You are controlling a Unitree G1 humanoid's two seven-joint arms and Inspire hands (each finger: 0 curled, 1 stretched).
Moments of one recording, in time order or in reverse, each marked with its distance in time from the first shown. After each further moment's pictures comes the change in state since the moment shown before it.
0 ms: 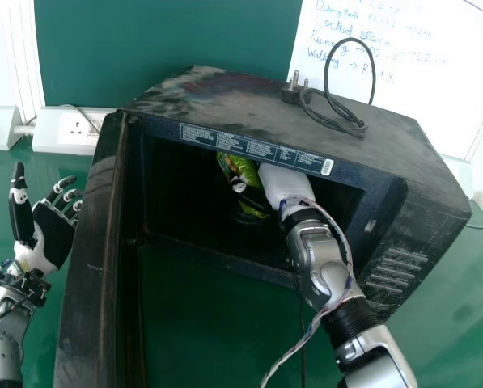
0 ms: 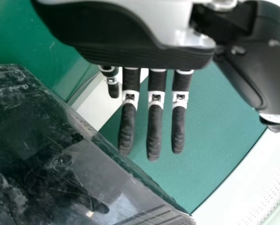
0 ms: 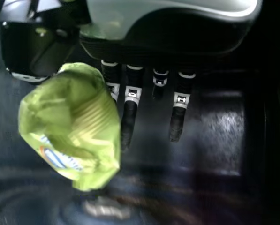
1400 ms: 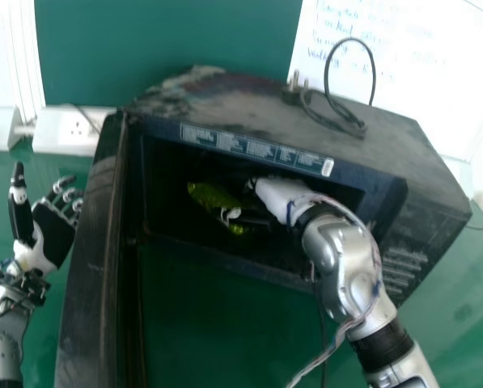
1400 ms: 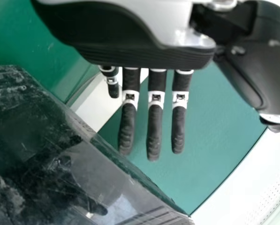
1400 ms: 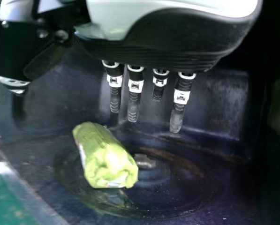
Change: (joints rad) left arm 0.000 -0.001 0.002 -0.008 0.000 0.004 0.006; right arm 0.202 -0.209 -0.045 -0.769 0.021 0.184 0.763
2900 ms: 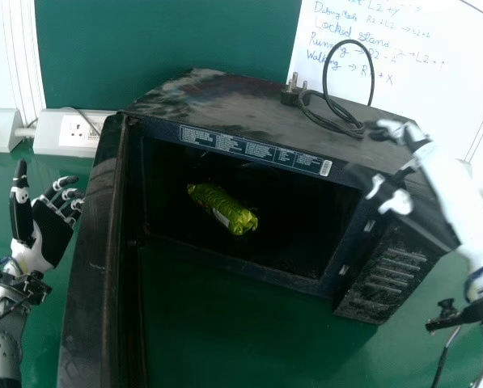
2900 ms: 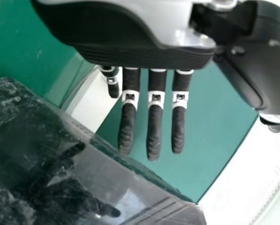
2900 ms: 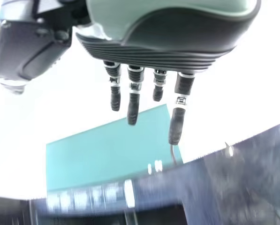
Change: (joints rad) left arm -0.001 0.023 -0.017 0.036 0.121 -0.112 -0.061; right arm 0.538 -0.109 -0.942 -0.774 0.591 0.030 -0.073
